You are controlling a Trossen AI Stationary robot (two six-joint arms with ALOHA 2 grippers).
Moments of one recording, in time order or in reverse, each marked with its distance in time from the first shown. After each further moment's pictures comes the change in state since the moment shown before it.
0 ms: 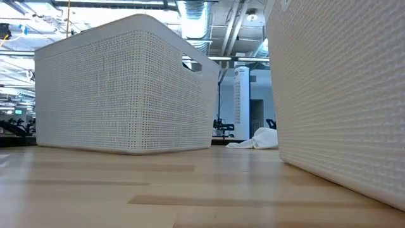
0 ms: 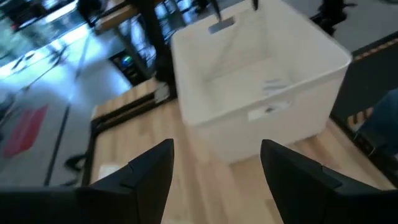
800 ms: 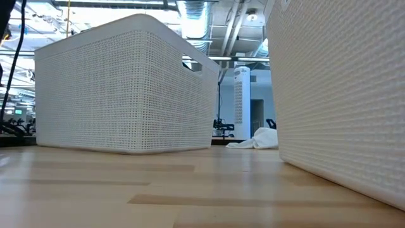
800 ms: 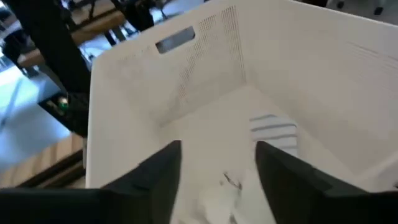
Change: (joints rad) left arm 0.242 0.595 0.000 0.697 0.479 0.173; right arm 0.124 0.000 0.000 0.000 -0.088 0.173
